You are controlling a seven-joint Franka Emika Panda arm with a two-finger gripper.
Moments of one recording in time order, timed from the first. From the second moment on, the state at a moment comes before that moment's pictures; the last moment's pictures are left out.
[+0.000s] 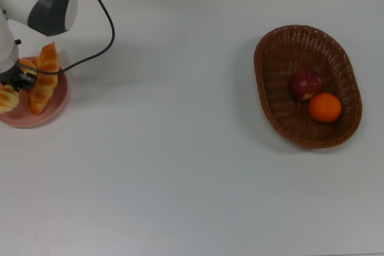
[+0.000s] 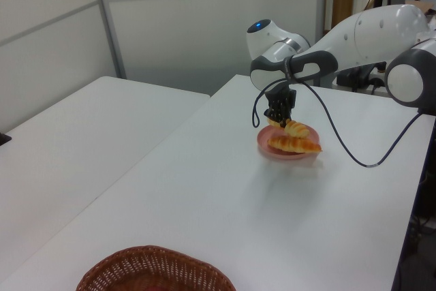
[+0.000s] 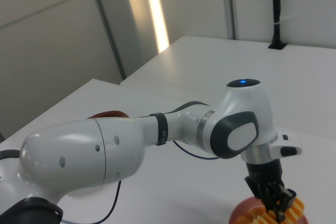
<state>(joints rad) -0.39 0.58 0.05 -1.39 -0.33 1.93 -0.01</state>
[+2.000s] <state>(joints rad) -0.23 0.26 0.08 -1.38 -0.05 1.69 -0.01</state>
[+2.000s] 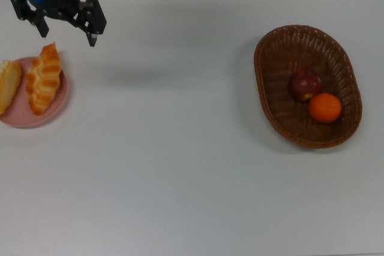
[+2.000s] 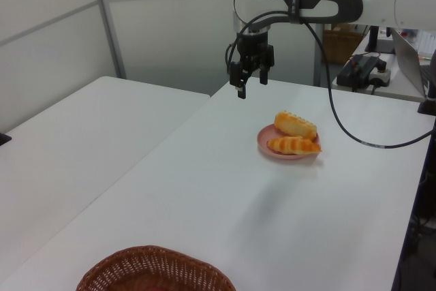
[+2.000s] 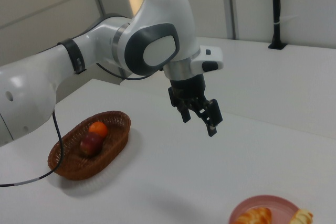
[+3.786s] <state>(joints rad) -0.24 0.28 0.06 -1.39 -0.05 1.69 -0.01</state>
